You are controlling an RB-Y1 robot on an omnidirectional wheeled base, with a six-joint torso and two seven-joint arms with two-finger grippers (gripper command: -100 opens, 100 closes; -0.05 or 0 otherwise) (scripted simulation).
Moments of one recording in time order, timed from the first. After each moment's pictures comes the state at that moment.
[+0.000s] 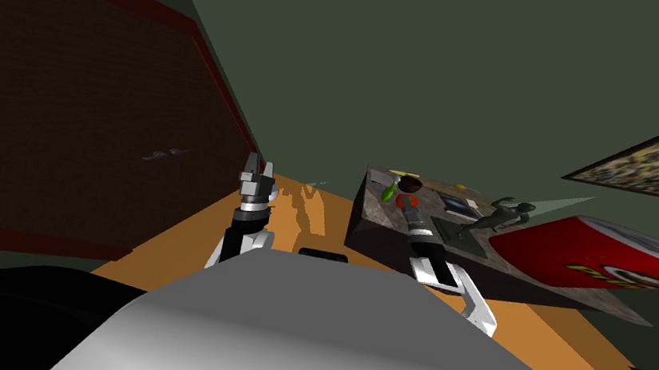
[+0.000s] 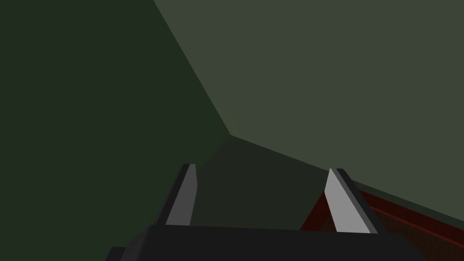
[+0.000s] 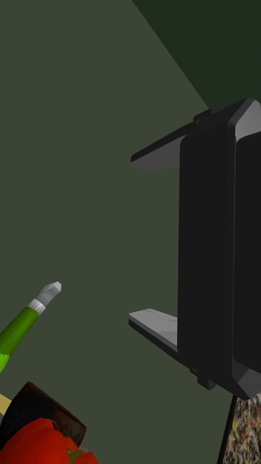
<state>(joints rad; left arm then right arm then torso) 0.54 0.04 -0.06 -2.37 0.00 -0.47 -0.10 0.46 -0.42 -0.17 -2.06 0.12 -0.13 0.25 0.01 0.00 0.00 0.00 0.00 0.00</state>
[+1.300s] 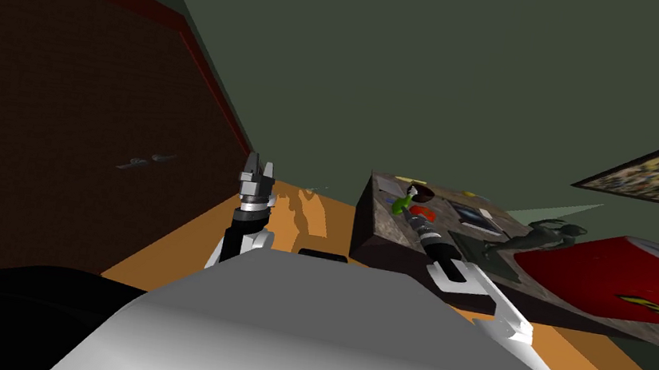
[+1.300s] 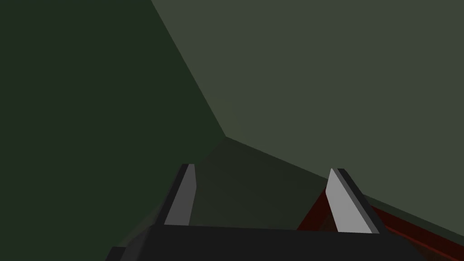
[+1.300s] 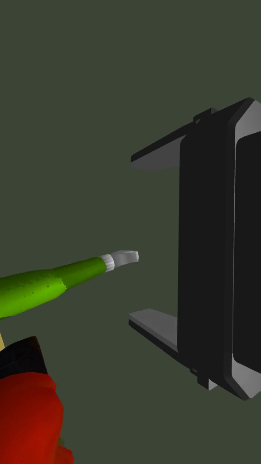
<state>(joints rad) 0.54 0.04 -0.06 -2.37 0.00 -0.47 -0.10 0.48 -0.69 -0.15 -1.91 0.29 0.05 0.32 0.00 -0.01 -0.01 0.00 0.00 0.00</state>
